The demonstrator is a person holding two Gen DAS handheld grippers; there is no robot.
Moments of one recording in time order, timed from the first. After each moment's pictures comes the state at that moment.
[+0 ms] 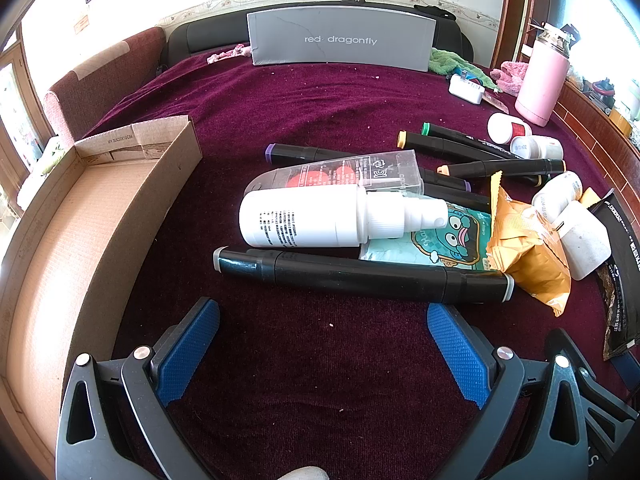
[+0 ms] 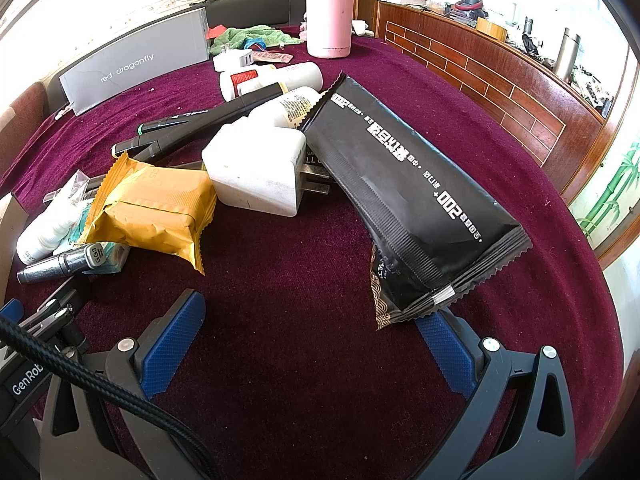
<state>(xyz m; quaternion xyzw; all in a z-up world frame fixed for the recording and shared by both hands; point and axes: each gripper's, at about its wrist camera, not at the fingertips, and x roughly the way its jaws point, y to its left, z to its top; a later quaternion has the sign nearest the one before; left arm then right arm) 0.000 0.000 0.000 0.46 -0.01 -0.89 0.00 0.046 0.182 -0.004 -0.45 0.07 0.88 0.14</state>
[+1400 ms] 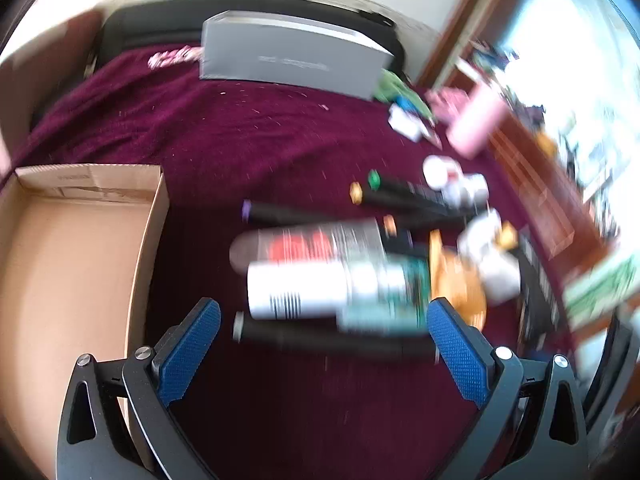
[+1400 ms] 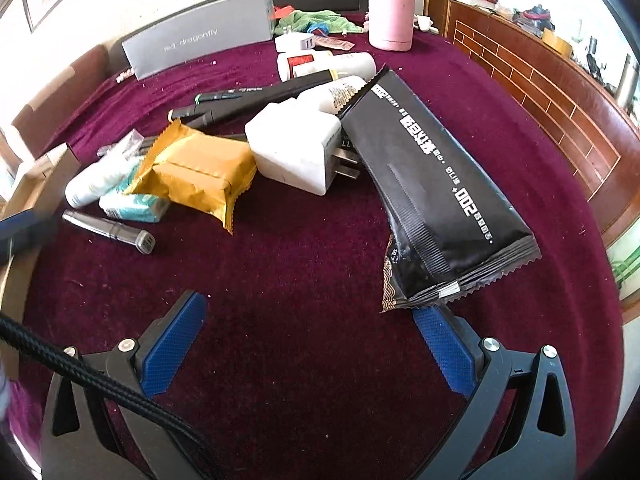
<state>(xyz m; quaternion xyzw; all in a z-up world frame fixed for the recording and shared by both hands) -0.046 -0.052 0.048 0.47 0.10 -0.86 -0.16 0.060 0.195 0.000 -0.48 0.06 0.88 0.01</state>
